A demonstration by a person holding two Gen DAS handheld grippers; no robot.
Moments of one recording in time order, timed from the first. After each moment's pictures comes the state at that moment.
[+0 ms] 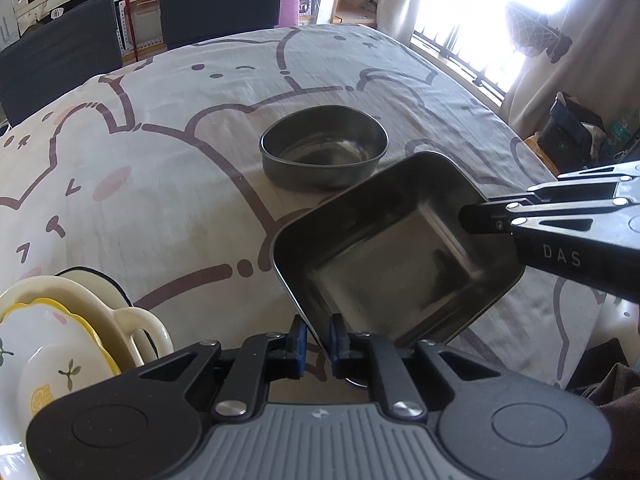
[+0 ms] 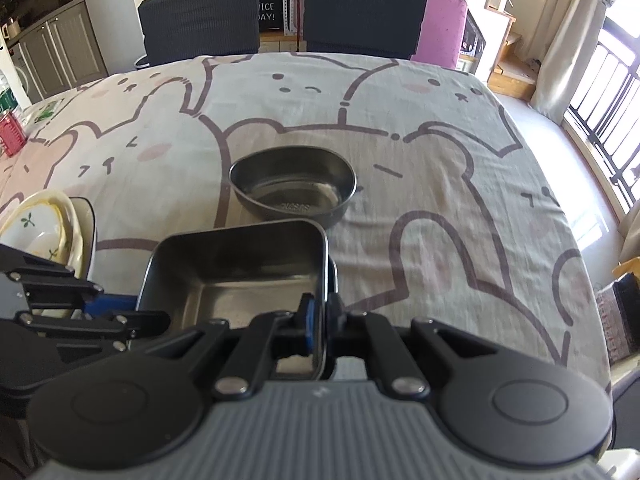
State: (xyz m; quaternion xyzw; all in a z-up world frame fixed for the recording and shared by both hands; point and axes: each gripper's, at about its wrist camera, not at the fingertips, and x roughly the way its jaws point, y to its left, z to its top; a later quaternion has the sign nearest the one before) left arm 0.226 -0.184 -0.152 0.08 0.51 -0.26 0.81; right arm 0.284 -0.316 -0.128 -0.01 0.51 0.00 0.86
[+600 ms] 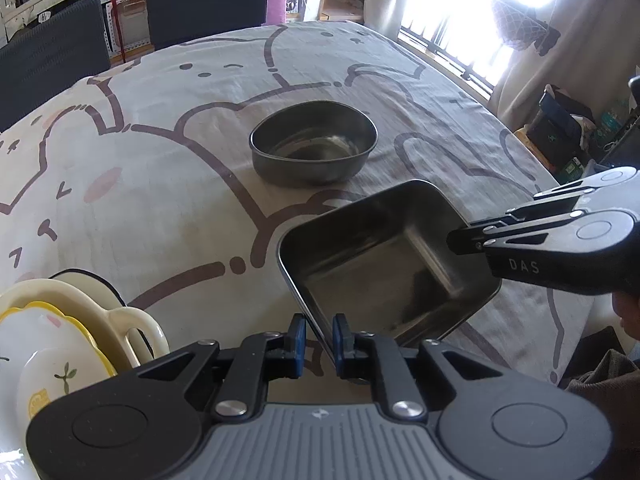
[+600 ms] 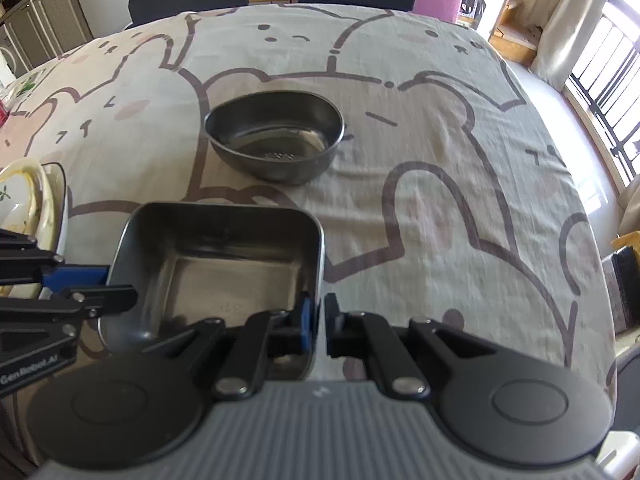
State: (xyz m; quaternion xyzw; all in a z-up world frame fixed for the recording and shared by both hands) left arm 0.226 -0.183 -0.154 0.09 0.52 -0.28 0.80; right arm 0.292 -0.328 -0.157 -0.01 0.57 -0.01 0.82
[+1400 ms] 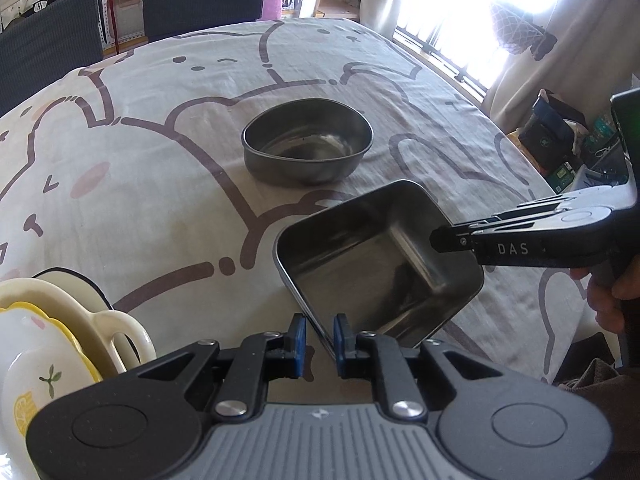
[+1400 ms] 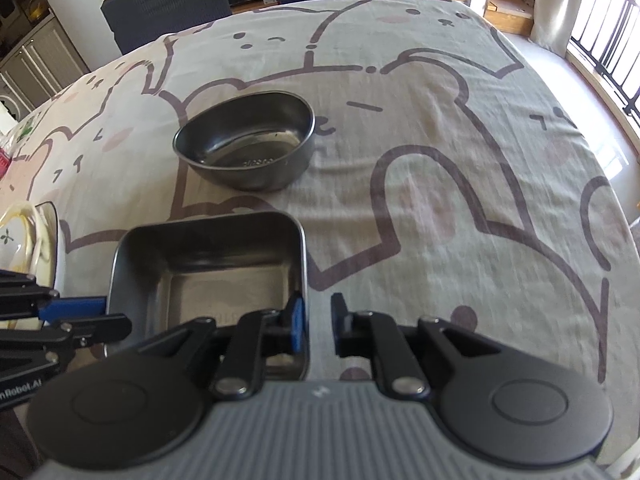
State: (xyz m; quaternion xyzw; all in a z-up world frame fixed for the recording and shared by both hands) left arm 0.230 -0.185 -0.157 0.07 0.52 -0.29 0.80; right arm 0.301 -0.363 -0.180 0.07 0.56 0.00 0.83
